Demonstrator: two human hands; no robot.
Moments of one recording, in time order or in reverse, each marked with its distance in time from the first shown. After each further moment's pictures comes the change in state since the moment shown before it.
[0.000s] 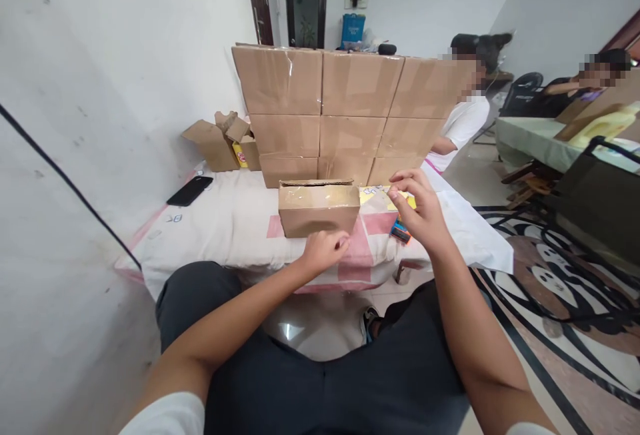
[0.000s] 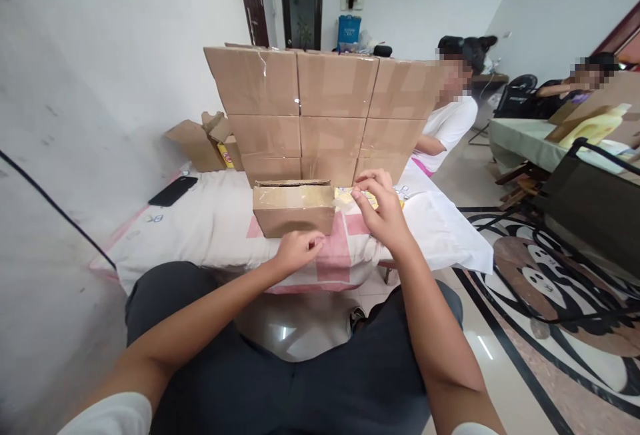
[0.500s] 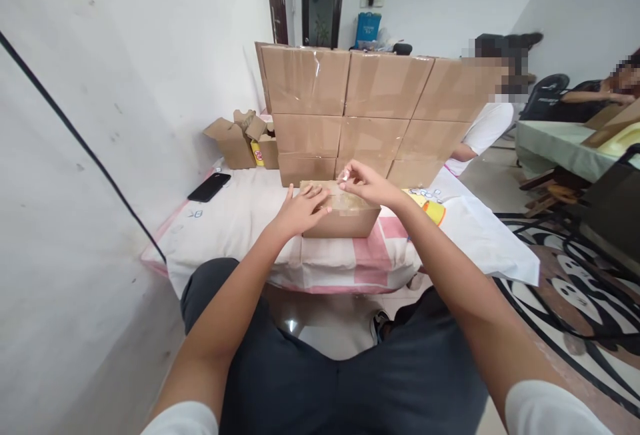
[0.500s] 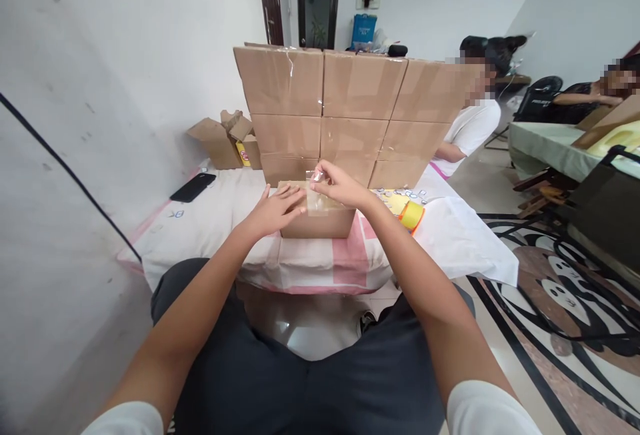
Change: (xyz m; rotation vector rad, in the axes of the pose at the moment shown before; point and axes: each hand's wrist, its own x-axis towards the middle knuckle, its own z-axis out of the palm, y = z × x) left_hand 0.017 -0.042 -0.121 0.578 -0.004 0.110; right_hand 0.083 0.018 0.108 0.441 -0.558 0.201
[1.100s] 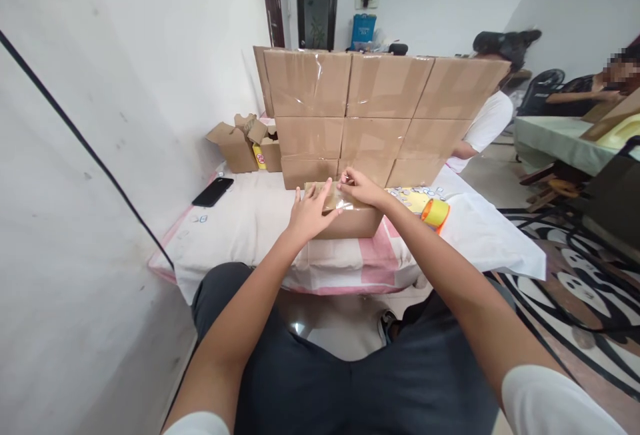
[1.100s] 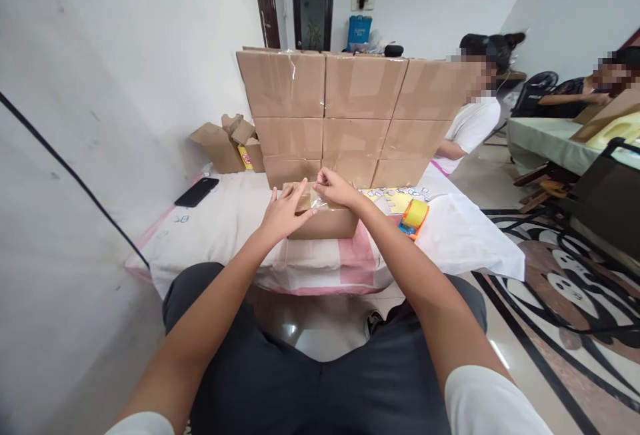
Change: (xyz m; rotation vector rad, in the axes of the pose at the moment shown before) left_hand 0.004 0.014 0.012 0.023 0.175 -0.120; right_hand 0.026 0.056 0.023 -0.046 0.075 0.128
